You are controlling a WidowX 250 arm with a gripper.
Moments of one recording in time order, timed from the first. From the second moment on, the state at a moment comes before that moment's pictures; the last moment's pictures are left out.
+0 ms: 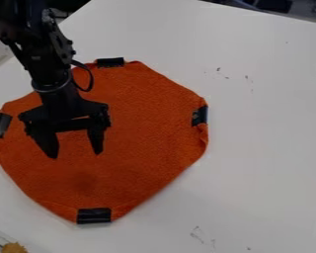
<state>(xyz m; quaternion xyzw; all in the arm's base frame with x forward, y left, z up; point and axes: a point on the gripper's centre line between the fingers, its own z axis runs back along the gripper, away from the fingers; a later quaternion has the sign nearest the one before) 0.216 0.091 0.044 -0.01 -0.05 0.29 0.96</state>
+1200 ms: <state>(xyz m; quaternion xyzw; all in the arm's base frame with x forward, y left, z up) 0.417 0.181 0.042 0.00 -0.07 0.05 1.00</state>
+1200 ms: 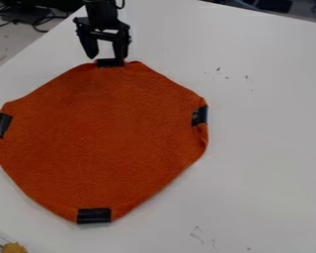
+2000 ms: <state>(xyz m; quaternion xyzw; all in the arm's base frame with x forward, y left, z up) 0.436 0.189 0.016 0.00 -0.08 0.04 1.00</state>
